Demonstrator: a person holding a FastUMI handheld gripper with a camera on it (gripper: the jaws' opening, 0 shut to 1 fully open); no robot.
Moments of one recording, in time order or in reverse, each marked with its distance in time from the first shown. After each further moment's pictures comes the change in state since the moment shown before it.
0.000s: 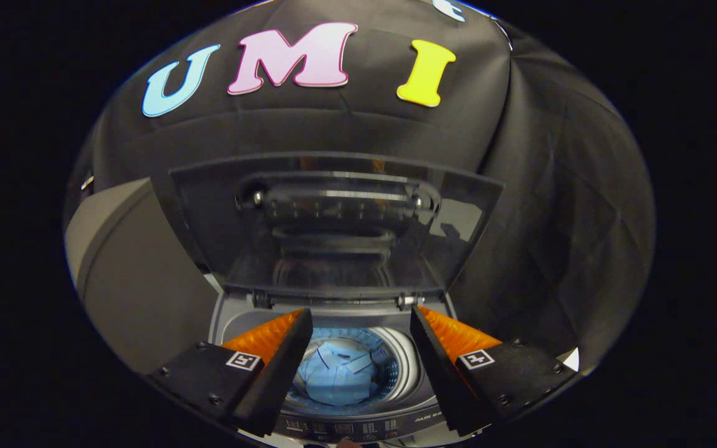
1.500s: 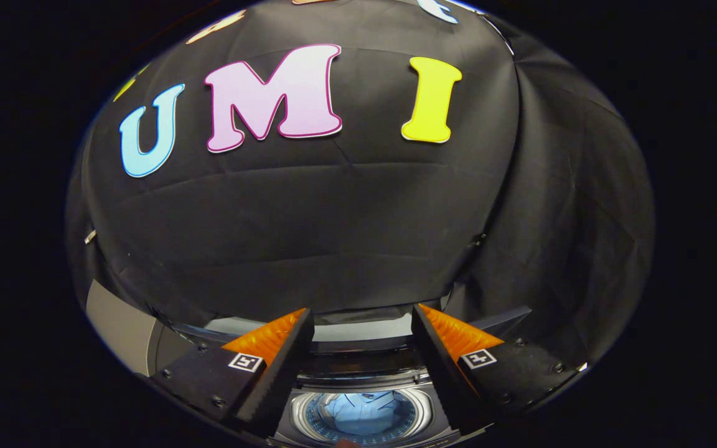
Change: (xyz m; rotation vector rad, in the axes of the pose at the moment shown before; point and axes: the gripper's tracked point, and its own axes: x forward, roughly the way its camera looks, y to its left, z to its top) arm 0.045 0.015 0.142 0.072 -0.077 0.066
